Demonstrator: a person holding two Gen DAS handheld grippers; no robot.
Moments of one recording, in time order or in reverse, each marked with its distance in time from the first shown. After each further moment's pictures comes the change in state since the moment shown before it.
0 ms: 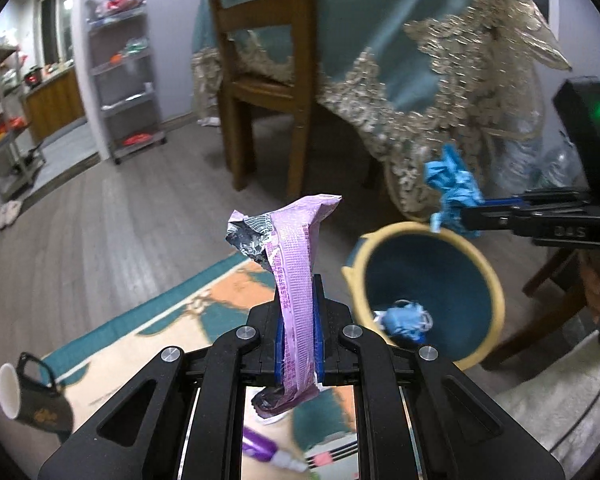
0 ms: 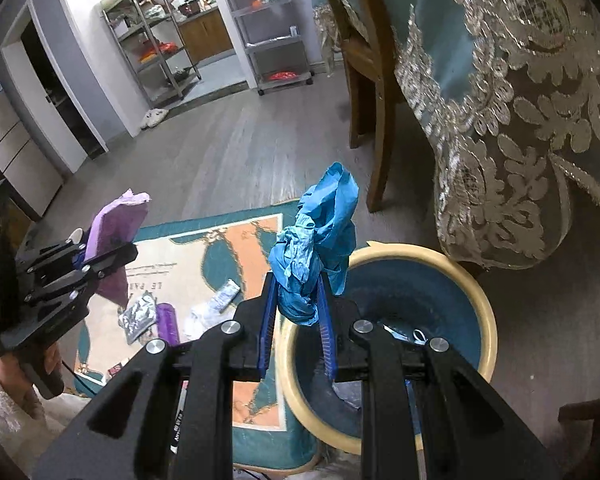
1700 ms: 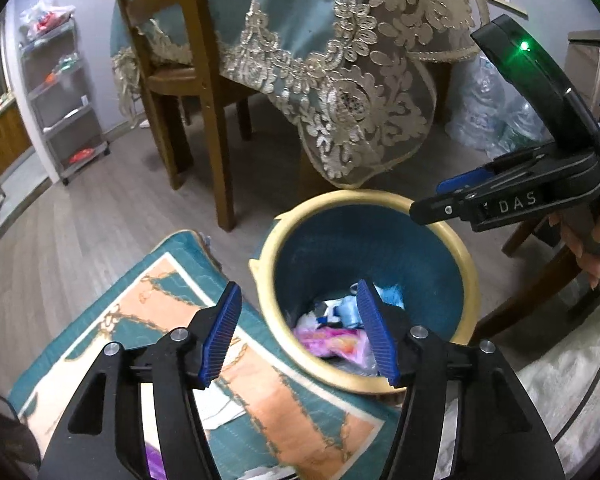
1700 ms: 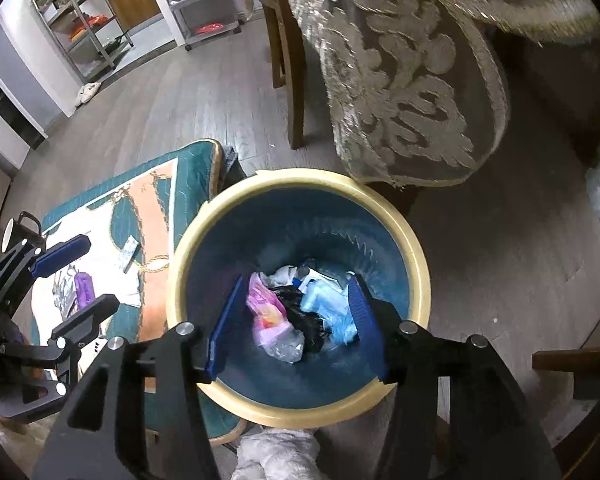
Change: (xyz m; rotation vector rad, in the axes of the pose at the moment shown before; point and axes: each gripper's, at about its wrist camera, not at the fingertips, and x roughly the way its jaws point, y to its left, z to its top) left arm 0.063 -0.085 -0.012 0.148 0.050 -0.090; right arm 0.025 -0.081 -0.031 0.108 0.186 -0.171
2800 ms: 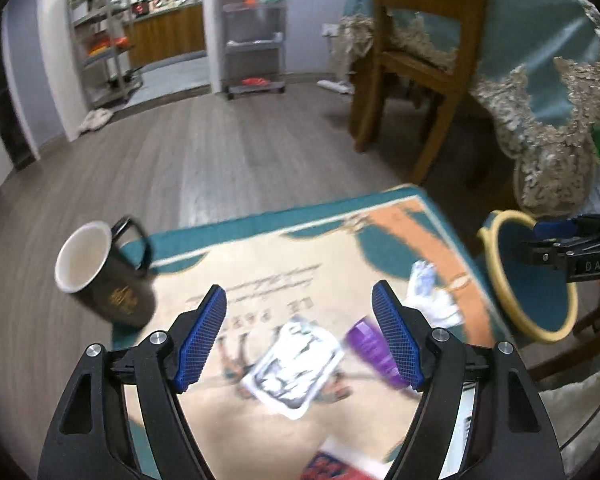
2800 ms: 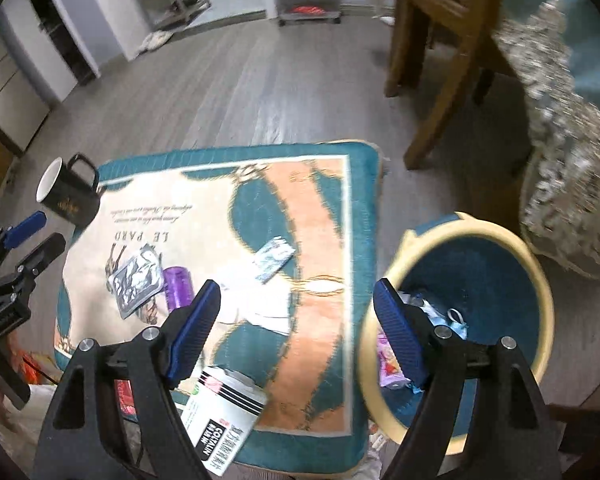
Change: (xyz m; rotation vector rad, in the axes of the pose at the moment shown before) left arm -0.126 0.199 -0.133 -0.472 0.045 0.362; right arm 0.038 0.210 0.012 -0.264 0.046 0.079
